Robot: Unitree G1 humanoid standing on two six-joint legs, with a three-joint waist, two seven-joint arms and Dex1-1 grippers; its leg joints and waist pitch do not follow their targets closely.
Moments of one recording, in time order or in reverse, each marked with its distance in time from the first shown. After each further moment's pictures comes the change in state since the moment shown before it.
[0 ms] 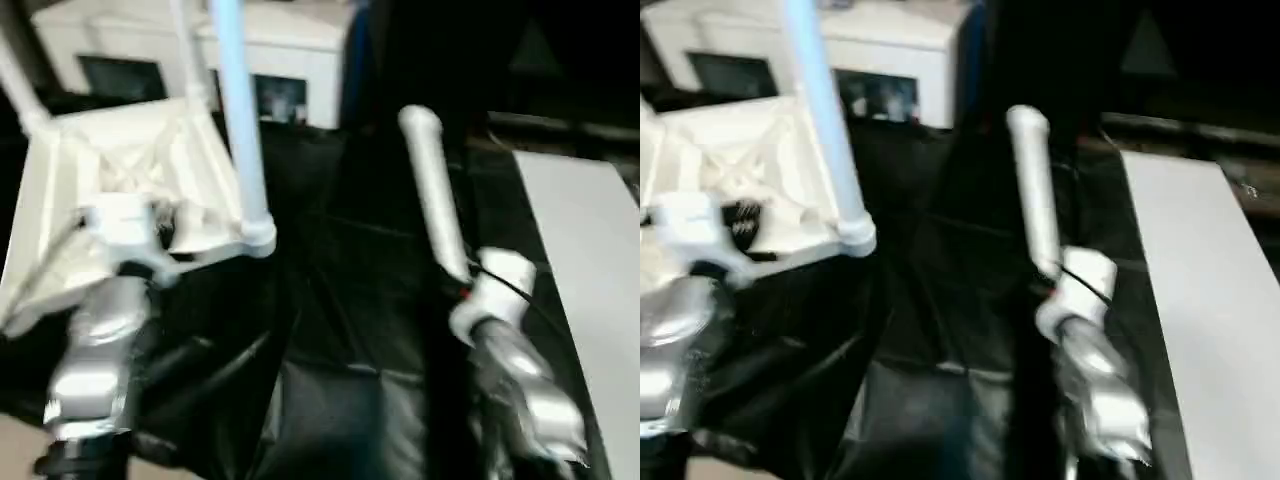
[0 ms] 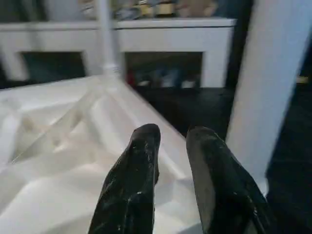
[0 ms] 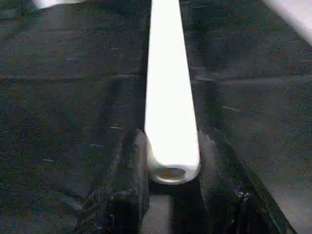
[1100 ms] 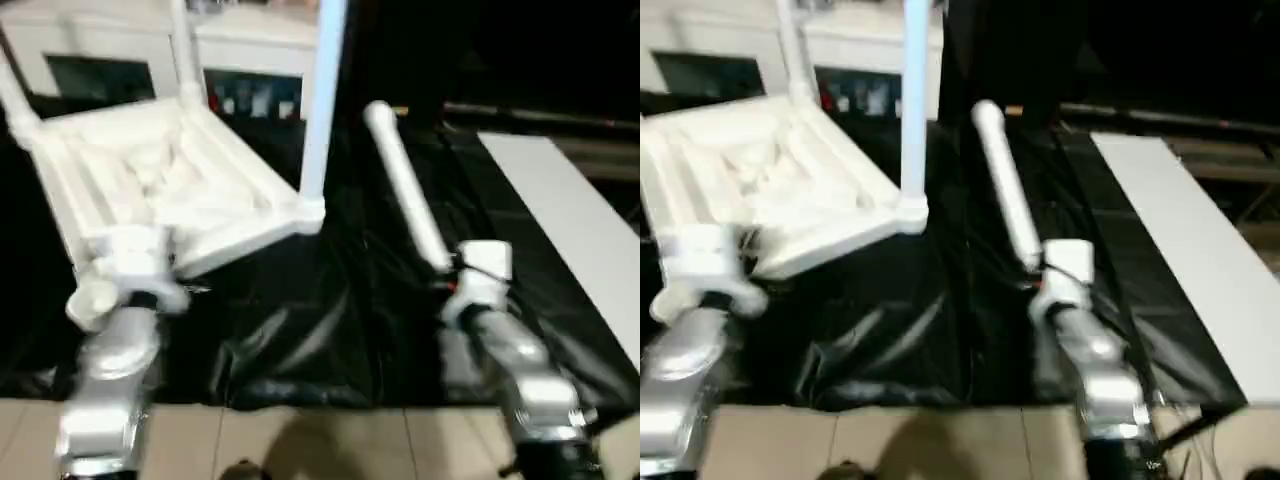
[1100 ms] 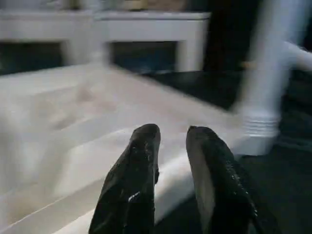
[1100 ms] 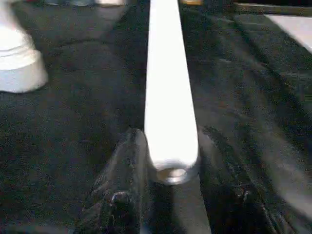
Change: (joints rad) left arm 0.126 -0.012 -0.070 -0.107 0.045 -0.027 -0.062; right arm -0.083 -0.082 0.090 0.076 -0.047 -0.018 0.084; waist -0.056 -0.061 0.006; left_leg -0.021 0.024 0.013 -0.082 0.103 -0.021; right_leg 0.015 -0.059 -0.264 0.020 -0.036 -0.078
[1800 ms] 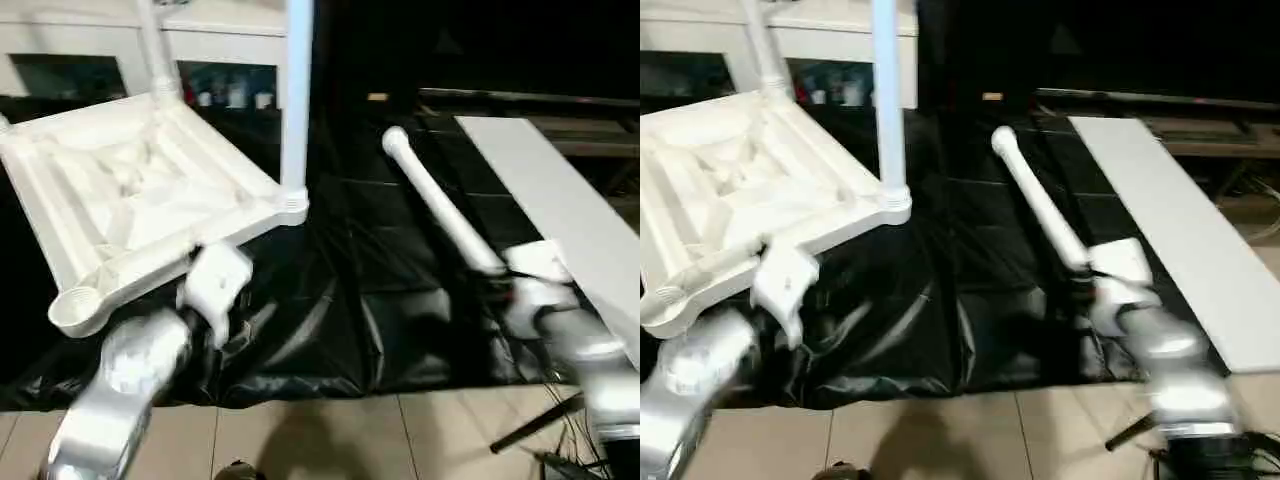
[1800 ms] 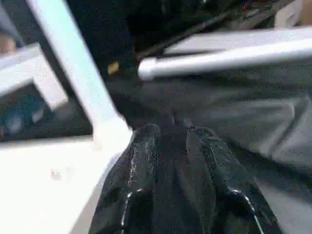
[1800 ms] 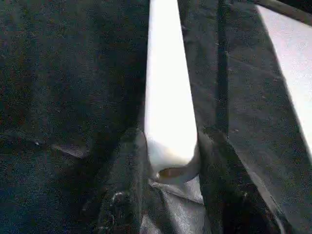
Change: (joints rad) left arm -0.051 0.201 -0.202 -0.089 0.031 -0.076 -0.345; right arm 0.023 -0.360 -0.031 0.013 0.008 0.005 0.344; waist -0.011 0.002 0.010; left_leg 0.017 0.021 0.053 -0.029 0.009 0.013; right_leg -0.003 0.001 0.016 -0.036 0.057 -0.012
